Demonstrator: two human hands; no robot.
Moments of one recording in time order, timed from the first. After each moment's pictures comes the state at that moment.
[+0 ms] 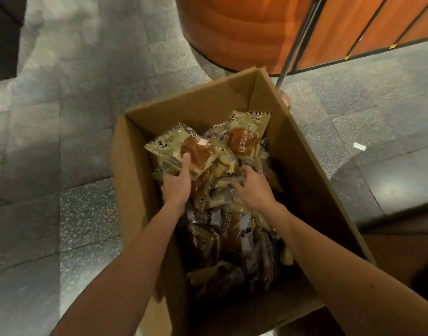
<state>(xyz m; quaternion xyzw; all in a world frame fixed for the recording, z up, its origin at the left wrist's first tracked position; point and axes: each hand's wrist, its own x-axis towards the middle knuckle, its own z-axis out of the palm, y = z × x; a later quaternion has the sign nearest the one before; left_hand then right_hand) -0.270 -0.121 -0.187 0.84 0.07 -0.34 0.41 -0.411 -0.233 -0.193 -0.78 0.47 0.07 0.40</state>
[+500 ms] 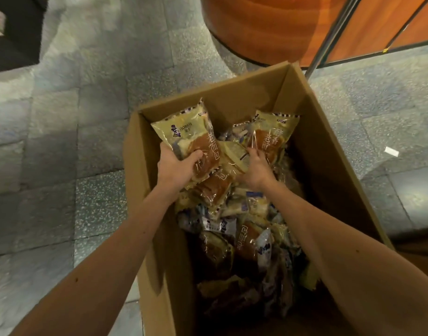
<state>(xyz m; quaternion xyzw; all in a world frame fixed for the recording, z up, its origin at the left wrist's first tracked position) -0.197 -0.129 -0.190 0.83 -0.05 -0.28 0.48 -0.335 -0.276 -0.238 -0.79 0.44 0.10 0.41</state>
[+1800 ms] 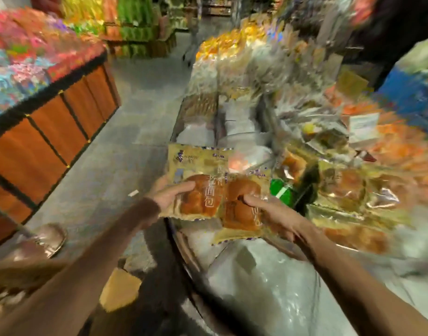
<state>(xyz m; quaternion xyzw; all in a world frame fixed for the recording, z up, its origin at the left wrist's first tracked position) -0.789 -0.150 0.074 0.39 -0.60 -0.67 0.20 -1.005 0.027 0.056 -0.24 0.64 -0.47 0.56</state>
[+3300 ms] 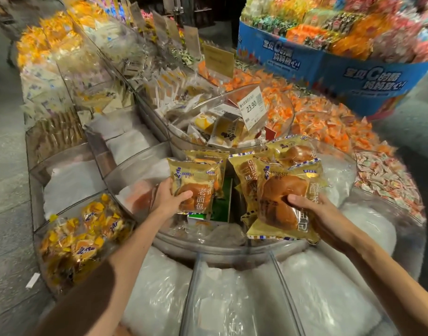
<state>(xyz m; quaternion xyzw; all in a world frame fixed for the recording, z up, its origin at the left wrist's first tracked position) -1.102 -0.196 -0.028 0.30 -0.85 -0.43 0.04 -1.146 0.166 0.028 -0.01 0.71 -0.66 0.26</state>
